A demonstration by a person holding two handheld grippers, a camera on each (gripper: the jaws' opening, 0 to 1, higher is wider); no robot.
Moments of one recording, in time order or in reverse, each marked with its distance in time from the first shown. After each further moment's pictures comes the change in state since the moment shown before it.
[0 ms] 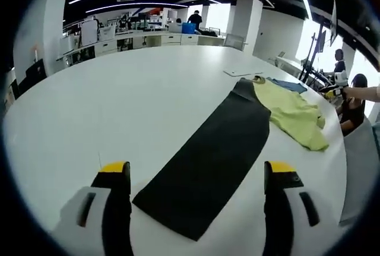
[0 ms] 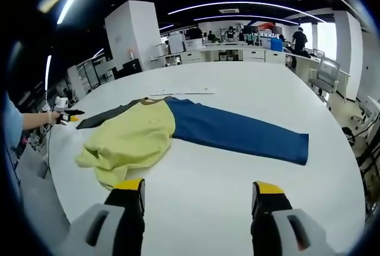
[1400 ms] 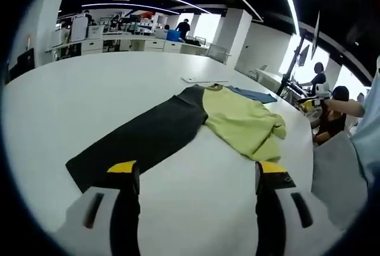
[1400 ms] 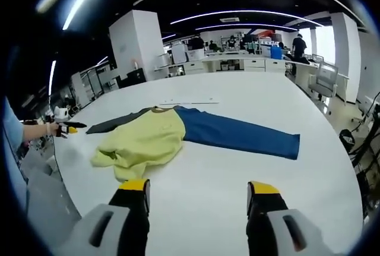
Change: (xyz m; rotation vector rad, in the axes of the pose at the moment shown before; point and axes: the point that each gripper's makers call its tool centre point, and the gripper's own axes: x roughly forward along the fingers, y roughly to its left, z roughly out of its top) left arm -0.030 -0.139 -0.003 -0.071 -0.072 -0.152; right arm -0.054 0.019 -0.006 0.005 -0.077 0.024
